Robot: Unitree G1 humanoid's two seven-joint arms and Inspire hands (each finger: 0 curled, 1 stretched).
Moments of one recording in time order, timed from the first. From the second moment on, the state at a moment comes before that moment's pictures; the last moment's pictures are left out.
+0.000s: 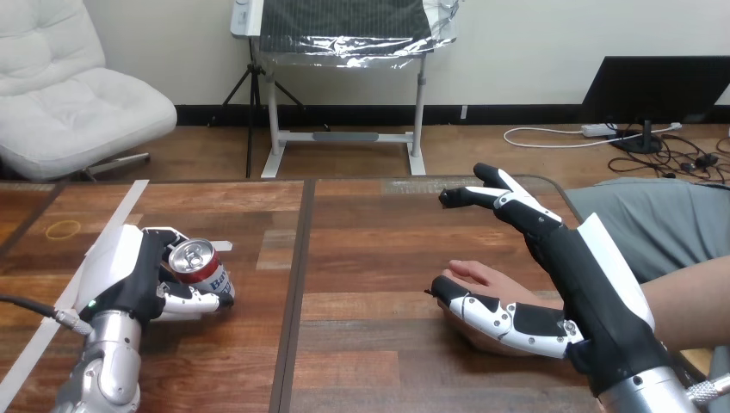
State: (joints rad) left arm -0.36 0.45 -0.17 0.82 0.43 -0.17 0.28; right arm 0.33 -0.24 0.05 -0.54 -0.22 -0.07 0.18
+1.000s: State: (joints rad) left arm -0.35 0.45 -0.17 0.77 0.38 -0.16 0.18; right arm 0.32 -0.24 0.05 -0.54 -0.21 -0.08 0.18
